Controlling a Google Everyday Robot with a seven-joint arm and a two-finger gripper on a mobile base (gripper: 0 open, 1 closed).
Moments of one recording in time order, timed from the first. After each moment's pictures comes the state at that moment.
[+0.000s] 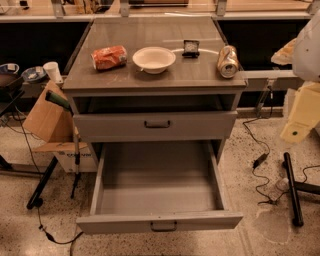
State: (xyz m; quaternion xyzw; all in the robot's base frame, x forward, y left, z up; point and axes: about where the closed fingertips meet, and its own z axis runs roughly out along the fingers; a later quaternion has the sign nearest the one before) arm 0.438 -0.217 0.976 -0.60 0.78 -0.03 0.16
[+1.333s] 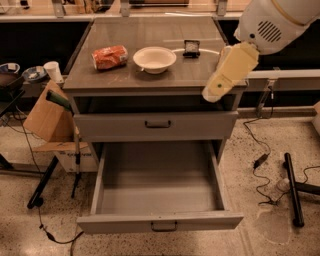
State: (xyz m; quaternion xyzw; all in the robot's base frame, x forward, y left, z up) arm 0.516 -0.135 0.998 -0.50 0.82 0.05 0.27
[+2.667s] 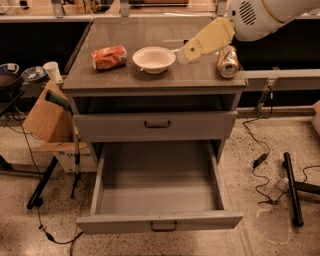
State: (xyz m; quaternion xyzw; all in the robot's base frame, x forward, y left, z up) arm 0.573 -0.117 1.016 -0.31 0.87 0.13 0.36
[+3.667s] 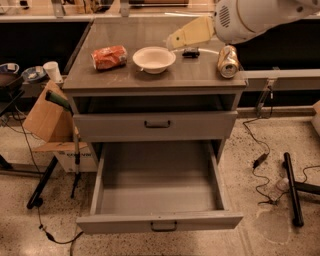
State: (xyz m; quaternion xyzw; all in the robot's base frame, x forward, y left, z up) arm 0.625 -0.114 1.001 -0.18 0.89 0.14 0.40
